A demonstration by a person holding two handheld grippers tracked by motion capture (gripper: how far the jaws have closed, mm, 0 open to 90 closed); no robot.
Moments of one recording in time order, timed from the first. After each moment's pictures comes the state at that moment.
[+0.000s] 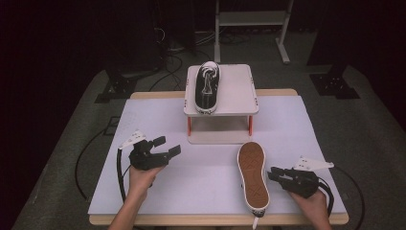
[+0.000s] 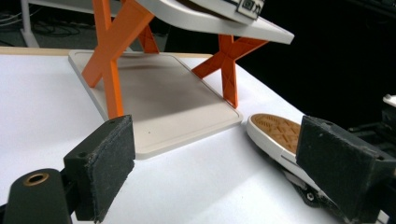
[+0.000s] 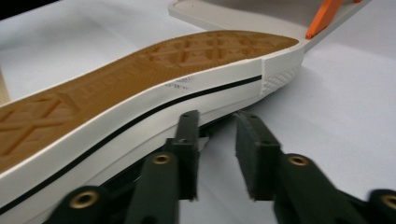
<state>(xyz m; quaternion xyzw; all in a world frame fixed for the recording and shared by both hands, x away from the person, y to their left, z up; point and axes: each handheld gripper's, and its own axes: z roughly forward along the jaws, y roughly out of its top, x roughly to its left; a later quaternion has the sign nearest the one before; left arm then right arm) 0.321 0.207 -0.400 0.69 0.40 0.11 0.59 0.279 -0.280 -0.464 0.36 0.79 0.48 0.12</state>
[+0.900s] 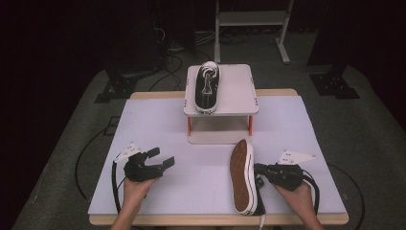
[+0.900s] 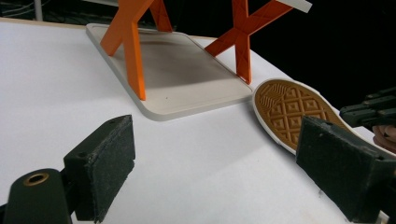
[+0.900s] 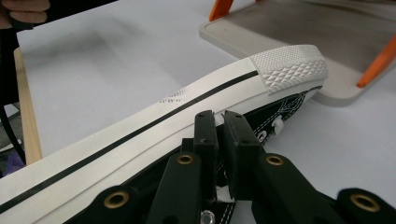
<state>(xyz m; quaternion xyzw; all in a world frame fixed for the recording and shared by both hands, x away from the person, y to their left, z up) 0.304 0.228 -0.429 0.69 0.42 0.11 0.58 0.290 -0.236 -0.443 0.31 0.80 0.50 0.11</state>
